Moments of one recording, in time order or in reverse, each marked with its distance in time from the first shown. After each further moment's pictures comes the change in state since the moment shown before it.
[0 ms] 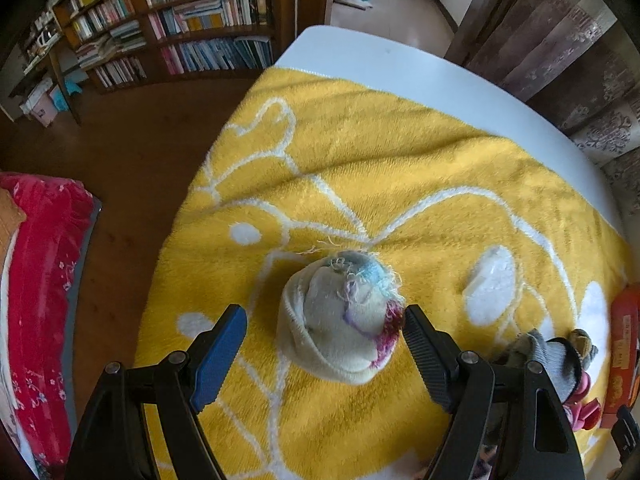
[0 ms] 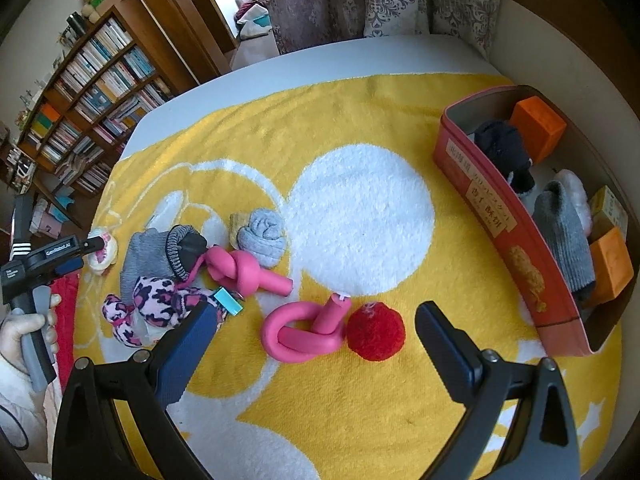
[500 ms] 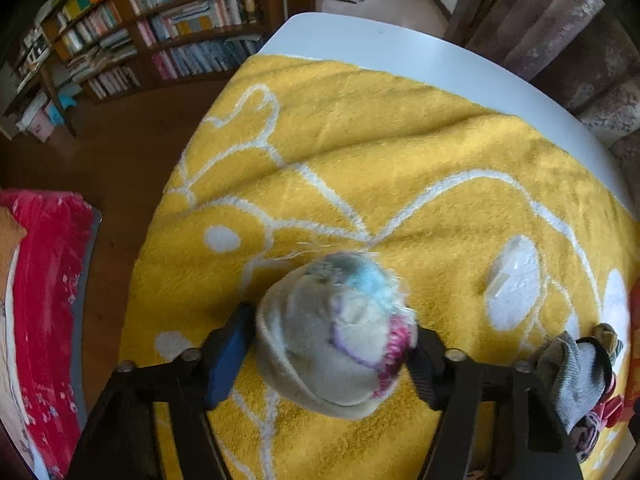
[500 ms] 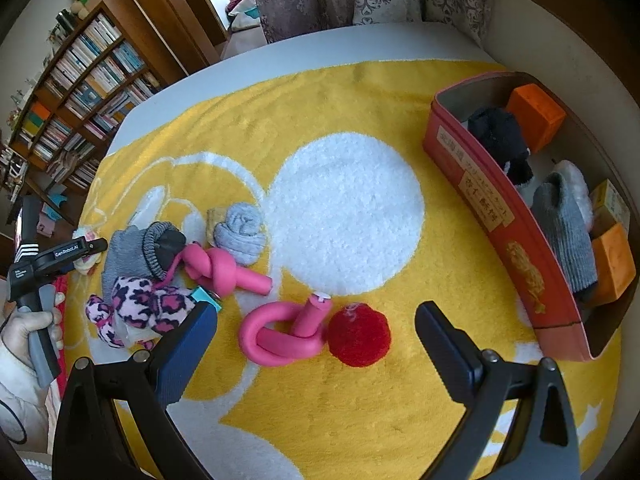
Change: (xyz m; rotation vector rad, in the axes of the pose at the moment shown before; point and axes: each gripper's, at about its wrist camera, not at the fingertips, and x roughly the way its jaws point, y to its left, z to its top) left arm 0.026 -0.013 0.001 0.066 0.000 0.026; right arm 0.013 -0.014 0.001 0.018 0.040 -0.024
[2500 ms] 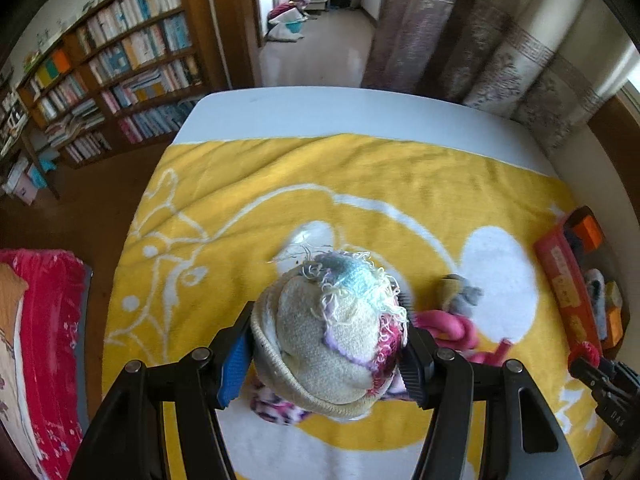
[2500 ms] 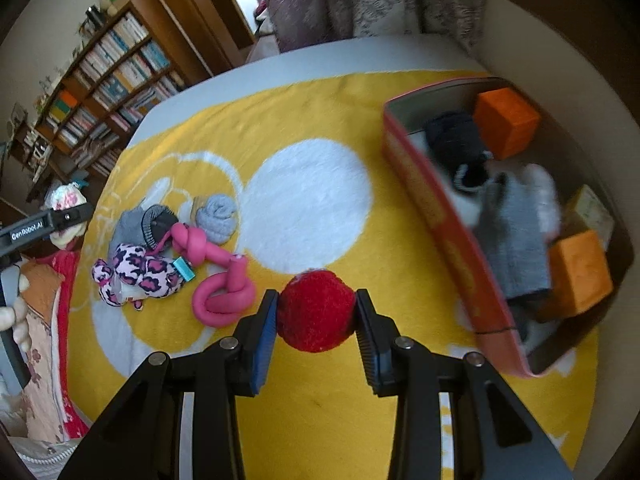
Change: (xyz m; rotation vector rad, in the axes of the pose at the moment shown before) left arm -0.128 -0.145 -0.055 0.164 -0.138 -0.049; right arm -0.043 -0.067 -0.014 -0.066 -0.055 0.077
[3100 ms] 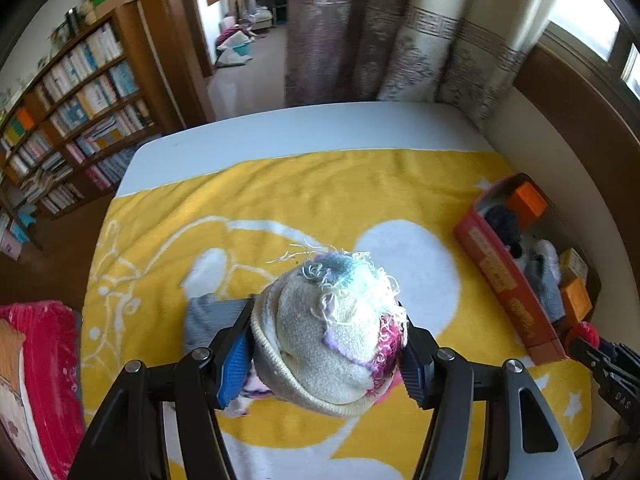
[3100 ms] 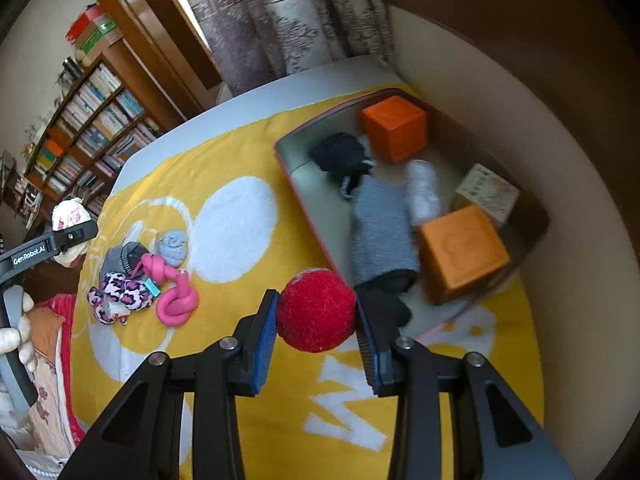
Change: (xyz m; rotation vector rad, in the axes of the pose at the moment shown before) left arm -0.028 -0.117 -0.006 0.165 -0.043 -0.056; right arm -0.054 -0.081 -0.017 0.120 -0.099 -0.029
